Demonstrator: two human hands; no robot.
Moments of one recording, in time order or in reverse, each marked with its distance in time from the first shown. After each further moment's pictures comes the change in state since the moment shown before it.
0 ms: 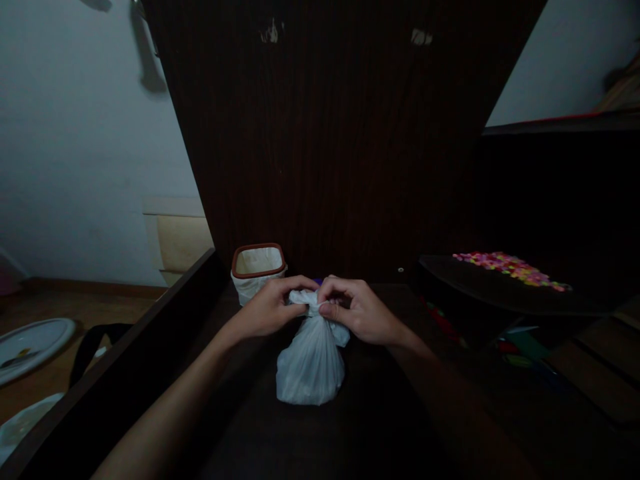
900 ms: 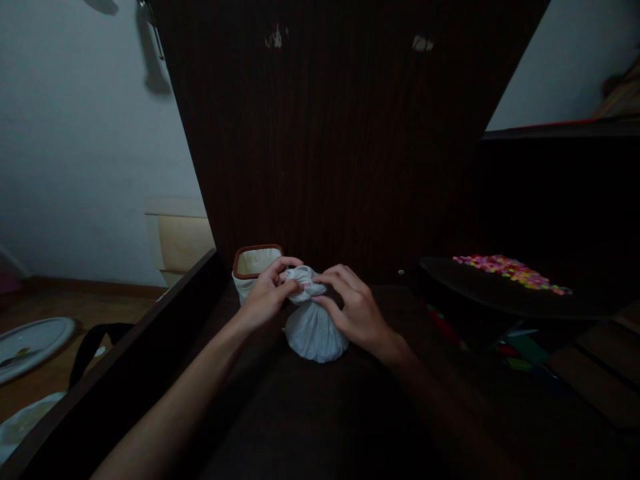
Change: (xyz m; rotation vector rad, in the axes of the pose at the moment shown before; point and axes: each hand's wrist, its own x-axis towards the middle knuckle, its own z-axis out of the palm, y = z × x) left_hand 0.010 0.001 0.008 -0.580 0.372 -0.226; right_hand 0.000 0.014 0.011 -0.552 0.274 -0.275
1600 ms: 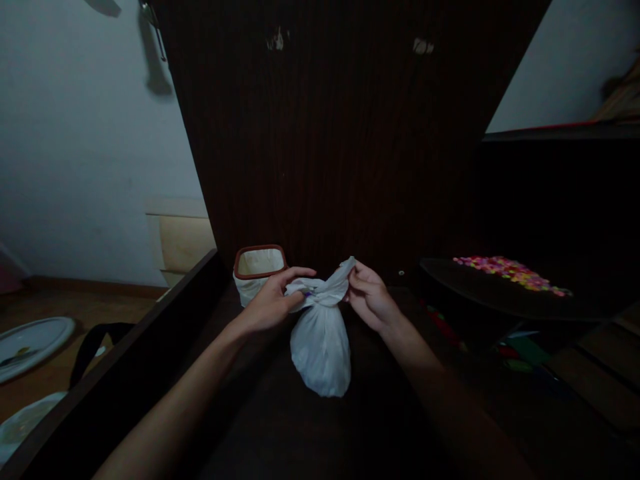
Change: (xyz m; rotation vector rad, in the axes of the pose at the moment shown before) left_hand -0.002 0.002 -0.002 0.244 -0.142 -0.039; right_hand 0.007 0.029 0.000 1.158 0.167 0.672
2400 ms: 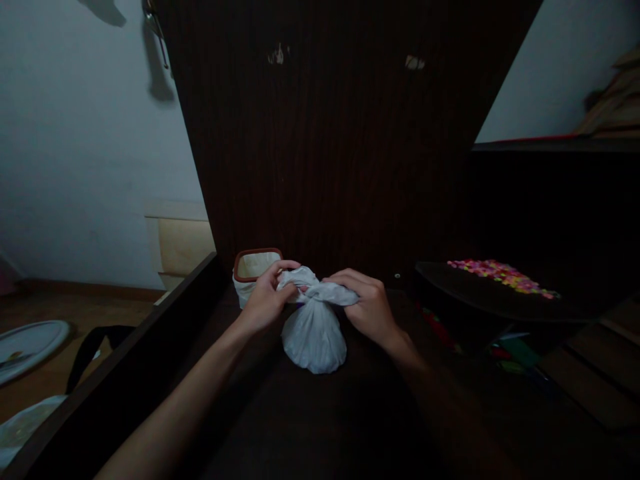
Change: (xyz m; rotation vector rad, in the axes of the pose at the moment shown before) left_hand 0.002 -0.003 0.005 -0.179 0.258 0.084; right_hand -0.018 -0.014 0.006 -1.027 -0.120 -0.689
